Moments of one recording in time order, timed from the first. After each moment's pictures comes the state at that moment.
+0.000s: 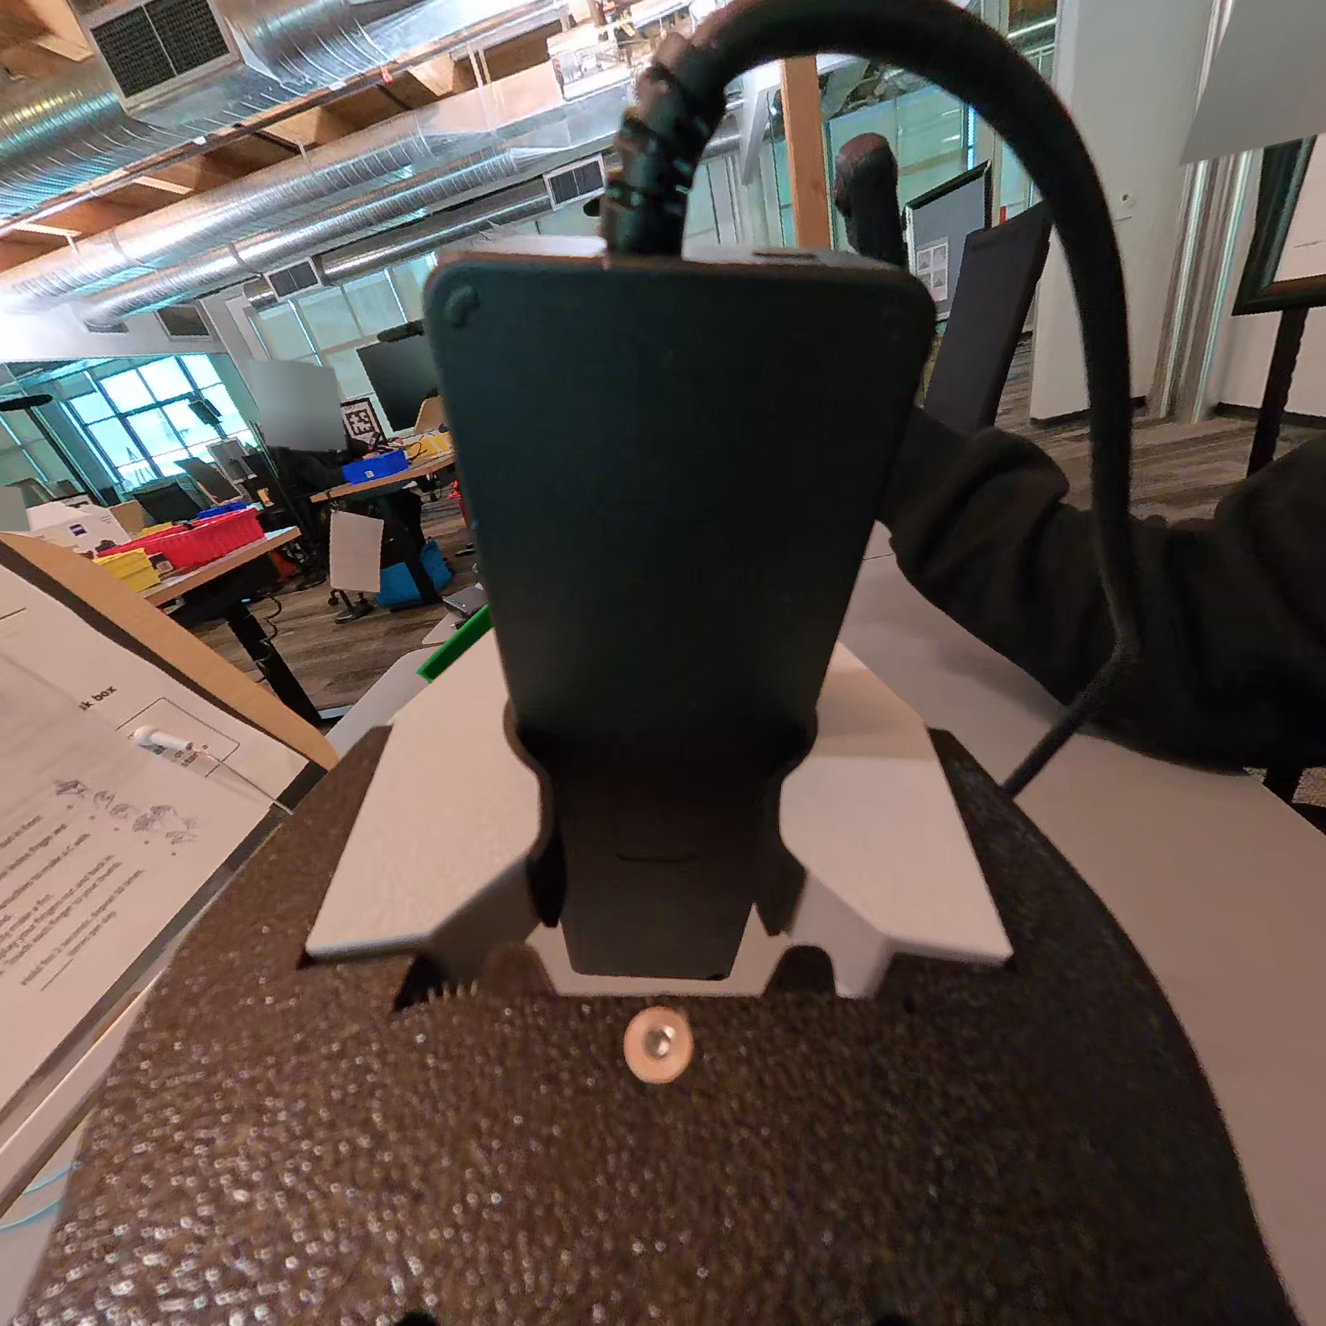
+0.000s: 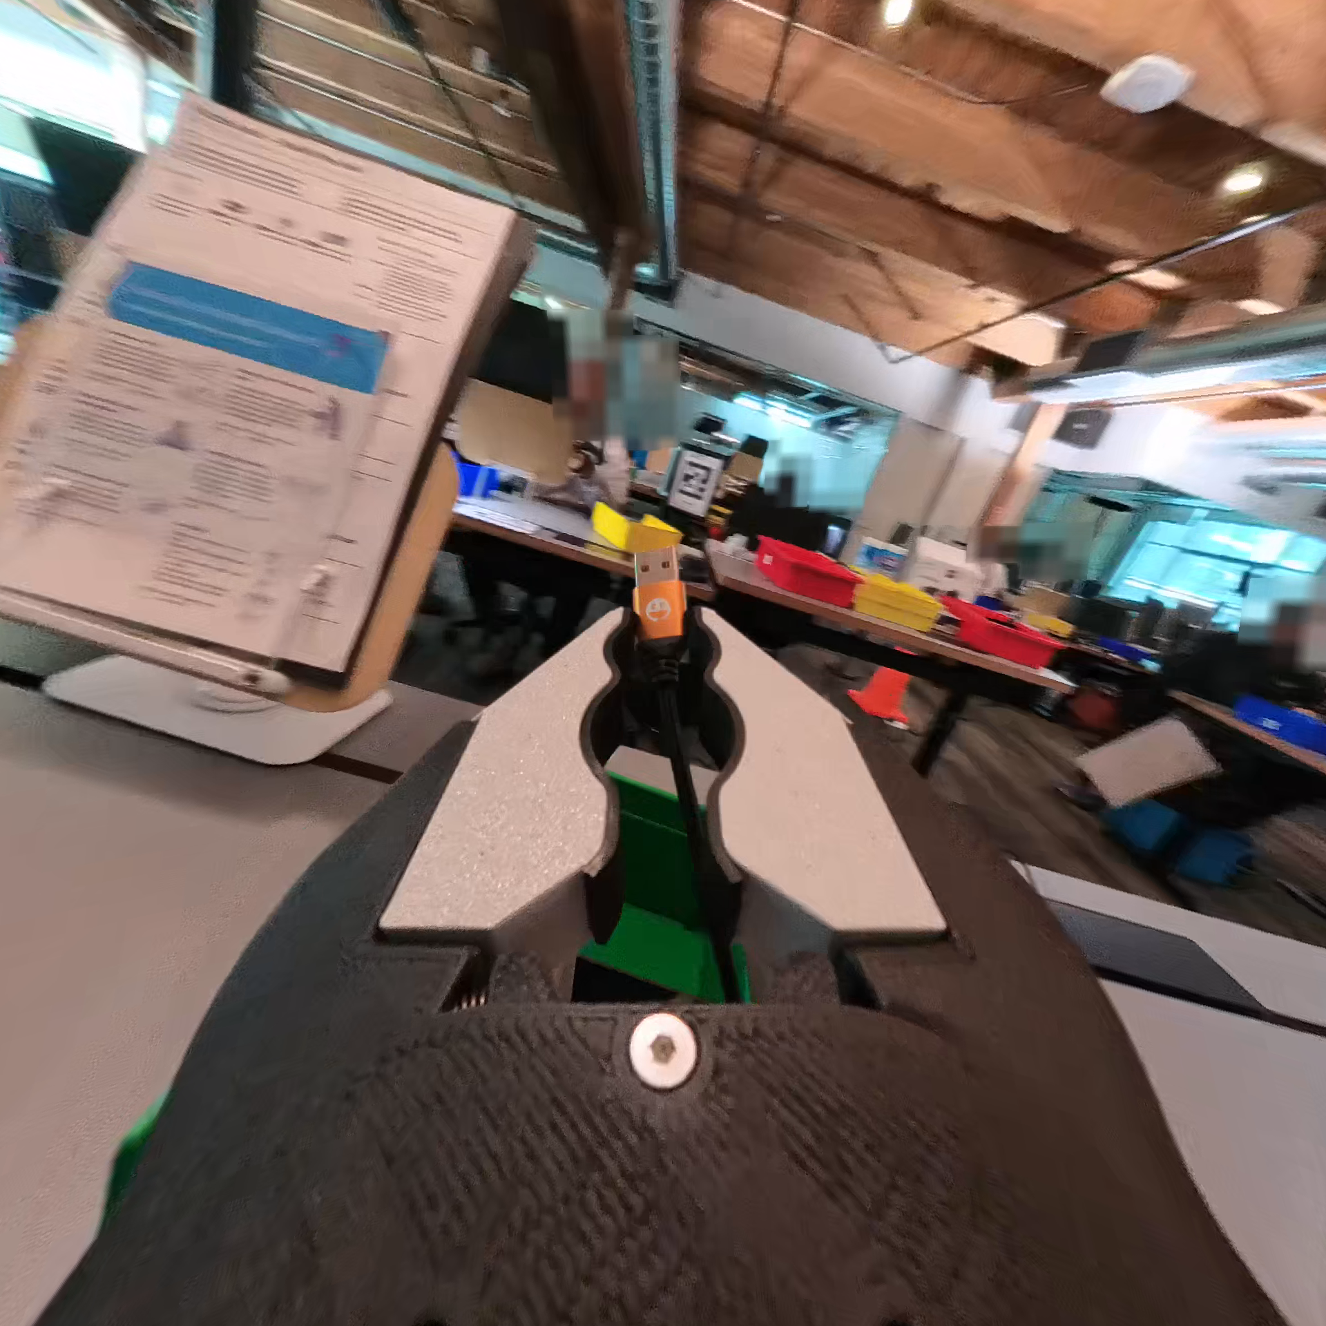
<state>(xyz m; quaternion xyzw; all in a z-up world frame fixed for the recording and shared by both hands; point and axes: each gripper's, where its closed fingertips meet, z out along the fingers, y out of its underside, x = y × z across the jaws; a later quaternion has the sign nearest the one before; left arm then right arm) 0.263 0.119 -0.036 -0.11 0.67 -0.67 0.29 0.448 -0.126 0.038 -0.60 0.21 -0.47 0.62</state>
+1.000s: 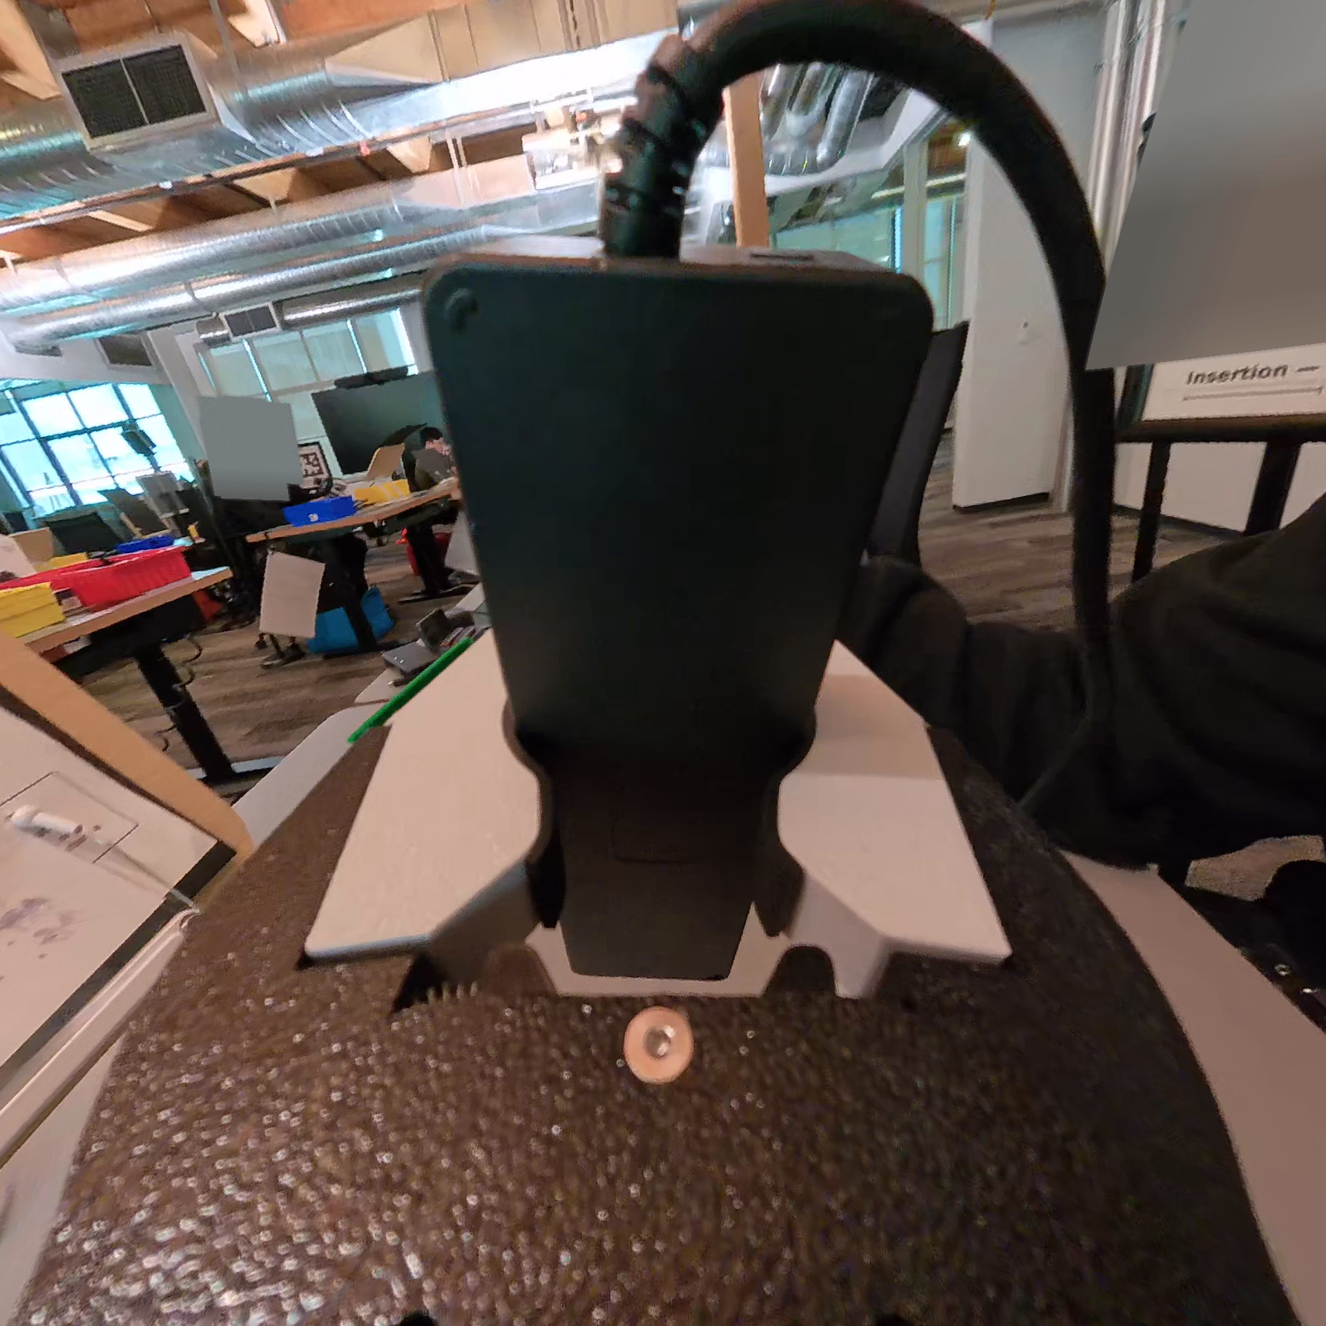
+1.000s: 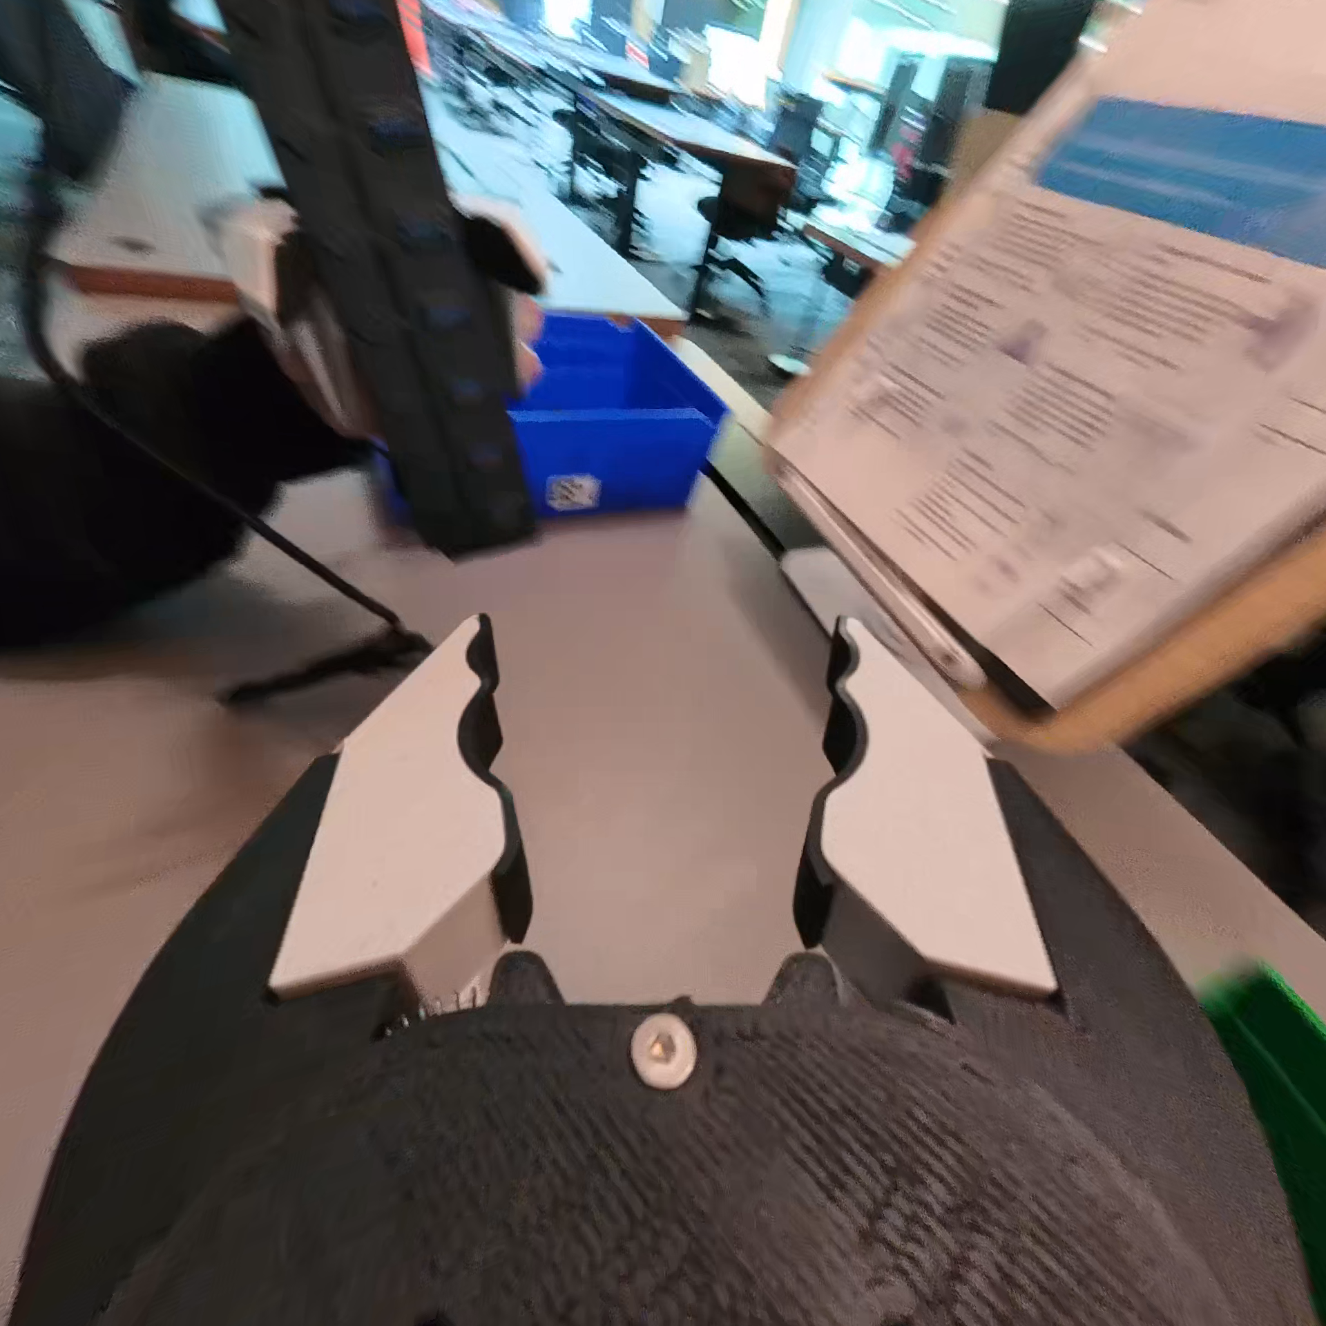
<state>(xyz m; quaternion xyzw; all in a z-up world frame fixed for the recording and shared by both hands) 0.248 0.100 -0.009 -0.10 0.64 -0.72 0.24 0.321 0.068 -0.055 -0.78 -0.10 -0.05 0.61</state>
